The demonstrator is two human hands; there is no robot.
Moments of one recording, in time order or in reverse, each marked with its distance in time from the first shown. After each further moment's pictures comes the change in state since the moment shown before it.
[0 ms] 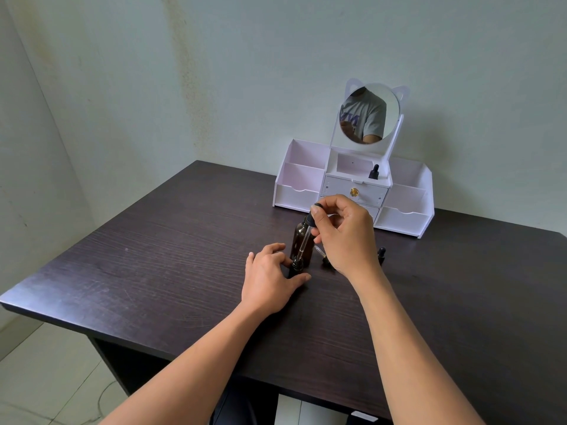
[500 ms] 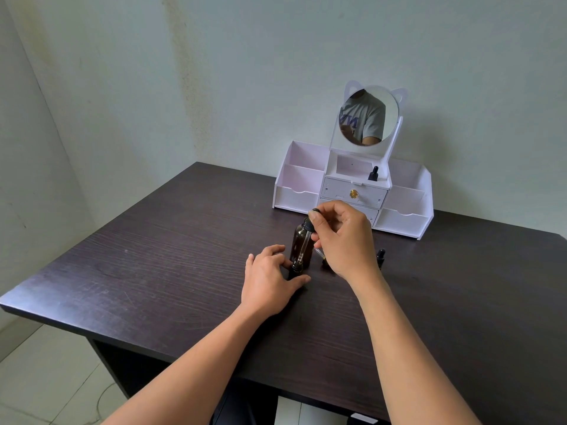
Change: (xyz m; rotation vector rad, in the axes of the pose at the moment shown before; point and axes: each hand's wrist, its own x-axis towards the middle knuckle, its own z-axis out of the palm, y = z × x) left_hand 0.001 -0.002 0.003 0.006 0.016 0.012; right_hand -0.001 0.003 0.000 0.000 -0.028 0.051
